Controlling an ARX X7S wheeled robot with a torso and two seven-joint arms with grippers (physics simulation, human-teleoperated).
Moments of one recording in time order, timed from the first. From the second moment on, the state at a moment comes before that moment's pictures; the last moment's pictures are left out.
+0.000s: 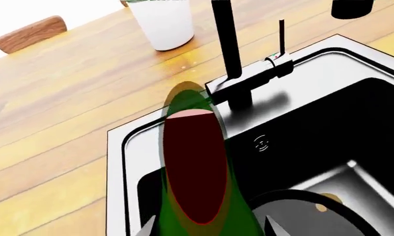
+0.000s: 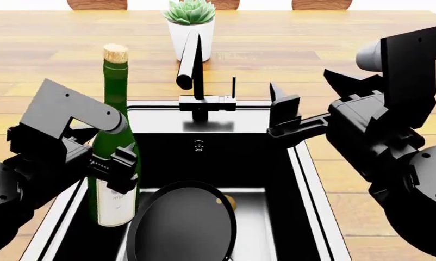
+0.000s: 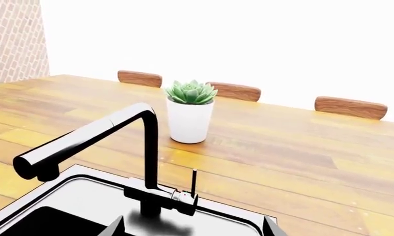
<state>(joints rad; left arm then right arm) -1.45 -1.12 1.11 0.53 -1.79 -0.81 -0.79 1.06 0.73 -0.32 -0.62 1.70 0.99 0.94</state>
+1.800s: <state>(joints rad) -1.58 -0.82 1.29 0.36 -2.01 -1.13 -0.88 0.99 0.79 -0.27 -0.63 1.63 0.92 0.89</state>
